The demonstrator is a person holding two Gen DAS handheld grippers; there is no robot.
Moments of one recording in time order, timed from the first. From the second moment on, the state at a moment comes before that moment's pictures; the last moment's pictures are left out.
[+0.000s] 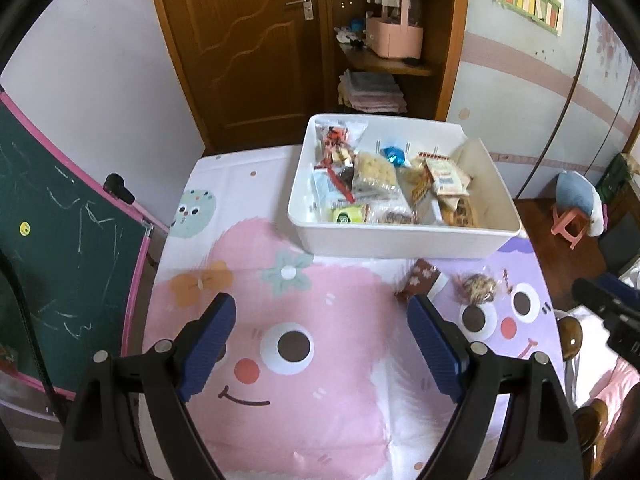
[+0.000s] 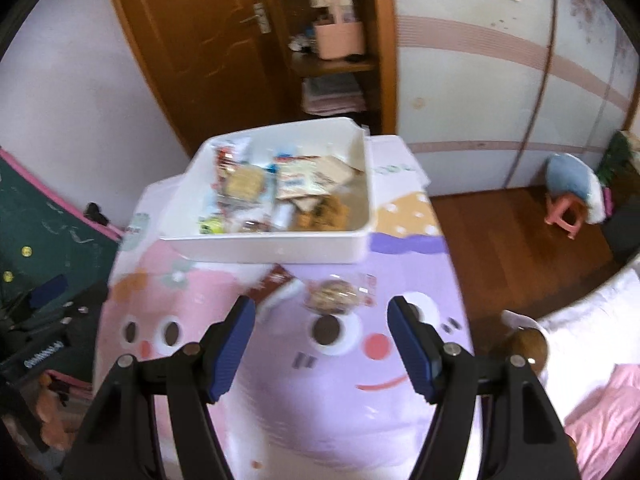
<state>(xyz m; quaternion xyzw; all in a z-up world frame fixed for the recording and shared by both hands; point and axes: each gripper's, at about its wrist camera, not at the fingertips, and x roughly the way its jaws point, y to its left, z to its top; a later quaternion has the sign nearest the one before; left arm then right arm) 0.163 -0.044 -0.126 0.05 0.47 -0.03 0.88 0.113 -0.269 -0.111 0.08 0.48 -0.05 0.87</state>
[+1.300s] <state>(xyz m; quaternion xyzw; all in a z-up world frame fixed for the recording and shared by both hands) 0.223 -0.118 -0.255 0.11 0.54 -0.12 0.83 0.141 -0.290 -0.225 0.11 0.55 -0.06 0.82</state>
